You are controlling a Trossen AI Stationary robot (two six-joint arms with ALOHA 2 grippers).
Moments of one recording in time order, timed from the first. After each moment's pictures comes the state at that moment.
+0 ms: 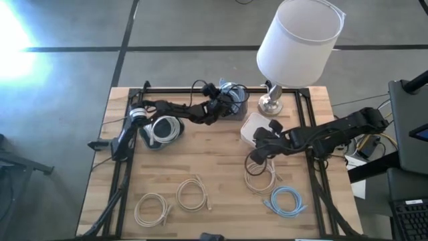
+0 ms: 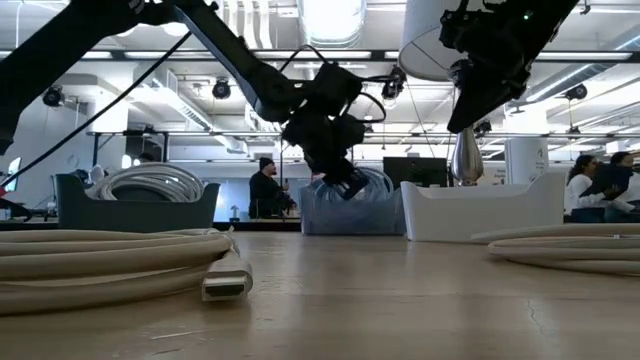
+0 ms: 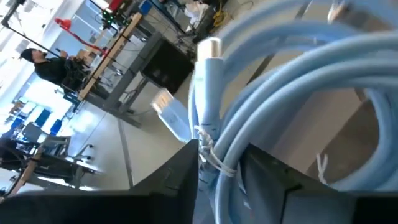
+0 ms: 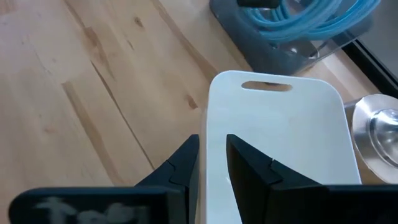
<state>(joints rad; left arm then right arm) 0.31 2.12 1.44 0.24 -0.90 0.37 0.20 1.29 0.91 -0.72 0.55 0.63</state>
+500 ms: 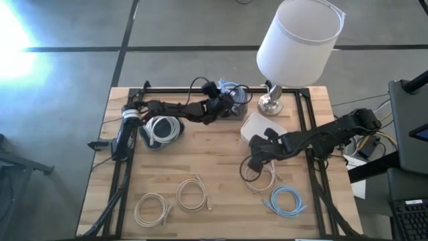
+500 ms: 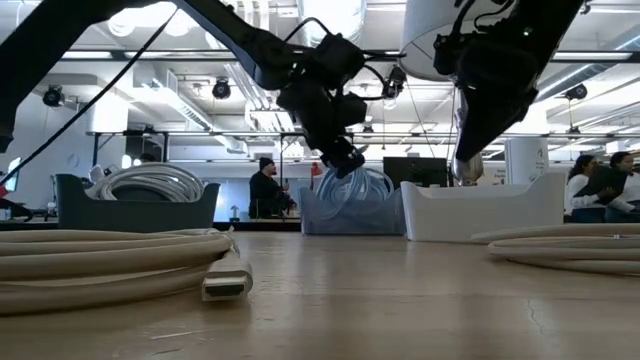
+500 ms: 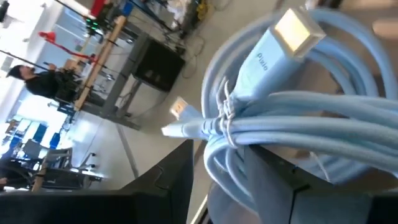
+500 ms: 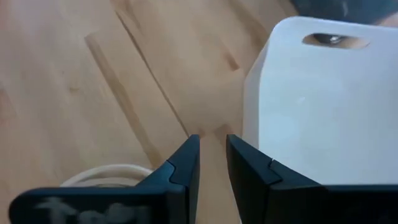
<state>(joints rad) 0.28 2.02 1.48 -0.03 -0.89 0.39 0.23 1.40 0.91 -0.69 0.40 0.70</state>
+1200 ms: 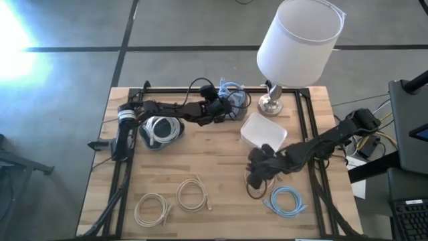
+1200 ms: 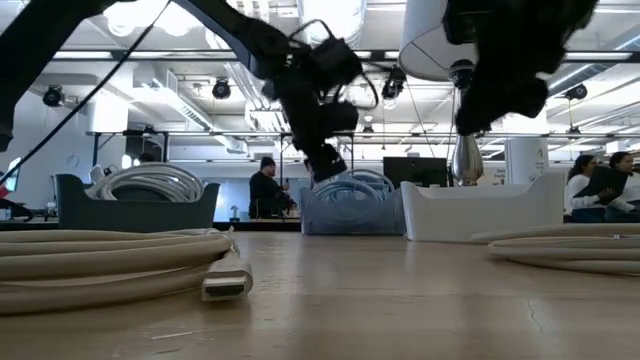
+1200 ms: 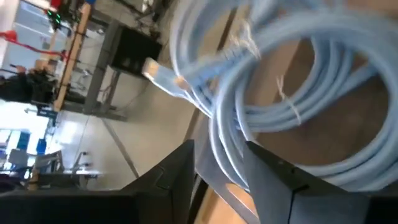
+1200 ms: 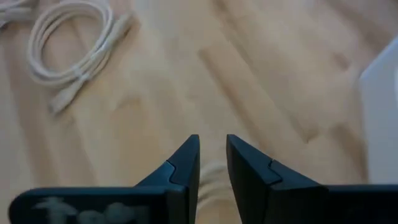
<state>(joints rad) 0.26 1.97 1.46 -0.26 -0.83 0.35 0.42 1.42 0.91 -0.50 0.34 0.91</state>
